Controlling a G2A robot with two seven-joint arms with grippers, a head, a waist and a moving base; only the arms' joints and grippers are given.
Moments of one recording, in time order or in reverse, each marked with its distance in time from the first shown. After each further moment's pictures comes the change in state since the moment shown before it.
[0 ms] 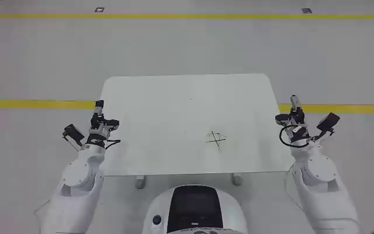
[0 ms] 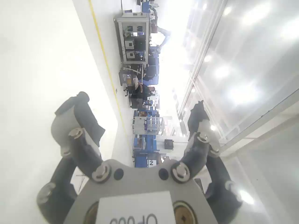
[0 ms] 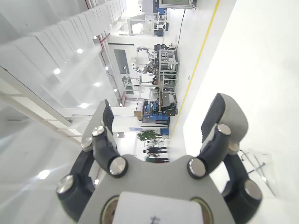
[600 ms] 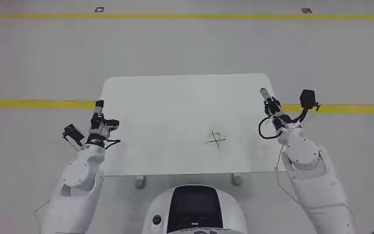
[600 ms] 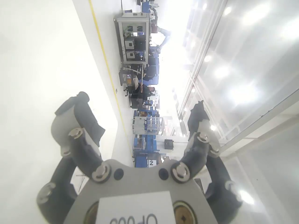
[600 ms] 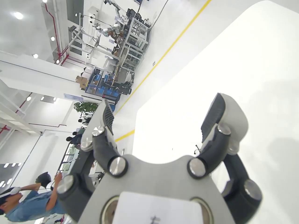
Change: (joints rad) left arm 0.000 0.000 0.000 0.000 0.000 0.000 0.000; right arm 0.155 0.010 -0.135 -0.017 -0.413 0.204 0.147
